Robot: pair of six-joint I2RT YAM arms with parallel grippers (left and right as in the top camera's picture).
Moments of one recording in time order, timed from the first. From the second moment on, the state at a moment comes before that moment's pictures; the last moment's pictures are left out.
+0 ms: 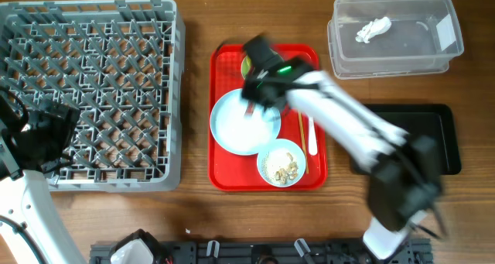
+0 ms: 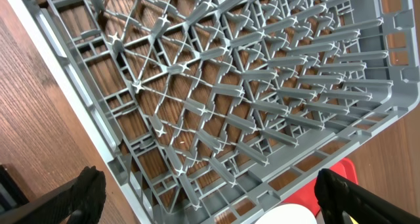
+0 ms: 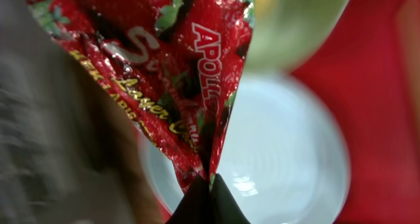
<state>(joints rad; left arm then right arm) 0.58 1.18 1.31 -1.24 0.10 -0.67 0.57 1.87 1.52 -0.80 -0.09 0.87</state>
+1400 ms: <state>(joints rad) 0.58 1.18 1.31 -1.24 0.10 -0.67 -0.01 1.47 1.45 -1.26 -0.50 0.23</state>
